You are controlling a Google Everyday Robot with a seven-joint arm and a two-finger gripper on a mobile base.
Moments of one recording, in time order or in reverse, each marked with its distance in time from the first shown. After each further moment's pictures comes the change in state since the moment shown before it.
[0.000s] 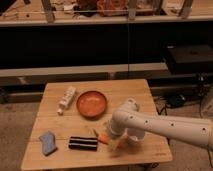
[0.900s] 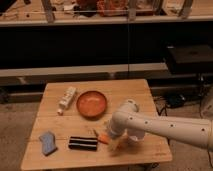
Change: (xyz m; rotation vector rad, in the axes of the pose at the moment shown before) arm 0.001 -0.004 0.004 0.020 0.007 0.005
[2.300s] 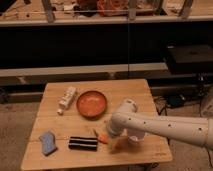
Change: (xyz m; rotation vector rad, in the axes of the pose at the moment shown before) arm 0.002 -0.012 0.007 0.034 0.018 0.004
